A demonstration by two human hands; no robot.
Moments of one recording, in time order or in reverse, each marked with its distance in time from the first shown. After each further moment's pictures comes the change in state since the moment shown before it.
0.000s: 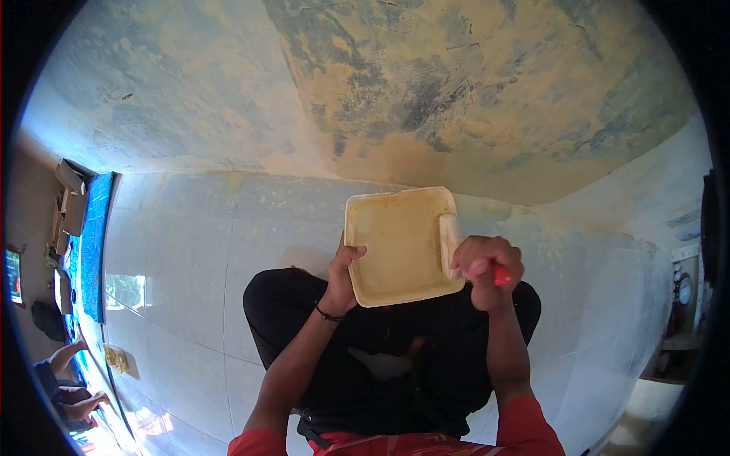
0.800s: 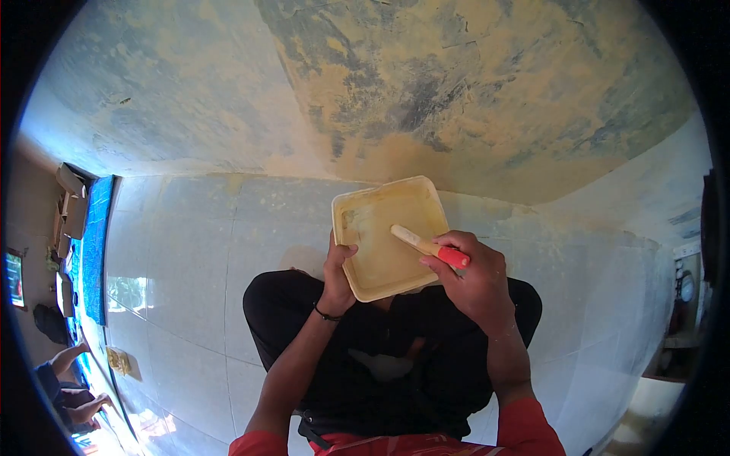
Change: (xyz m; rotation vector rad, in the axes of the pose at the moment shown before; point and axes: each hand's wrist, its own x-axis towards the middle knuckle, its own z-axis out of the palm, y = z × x) left_hand 0.007 -0.003 -0.012 -0.002 0.052 0.128; right_hand 0.007 -0.022 0.018 -0.743 -0.259 0.254
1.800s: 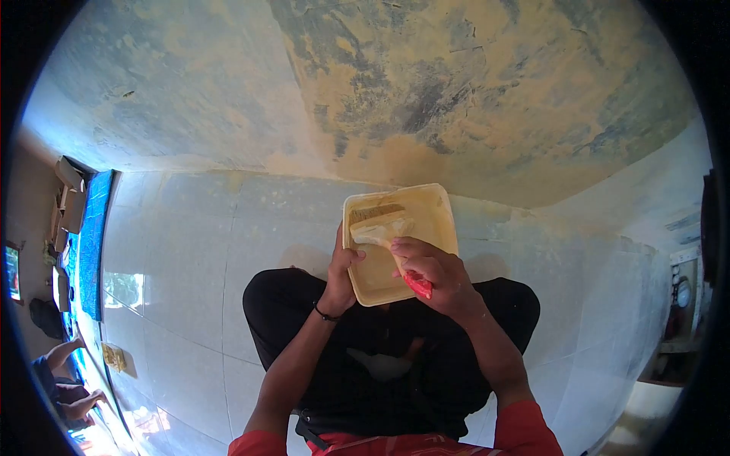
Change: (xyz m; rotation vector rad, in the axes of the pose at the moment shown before) left_hand -0.006 0.003 0.003 0.153 -0.065 0.026; right_hand -0.003 0.026 0.050 0.156 -0.013 -0.421
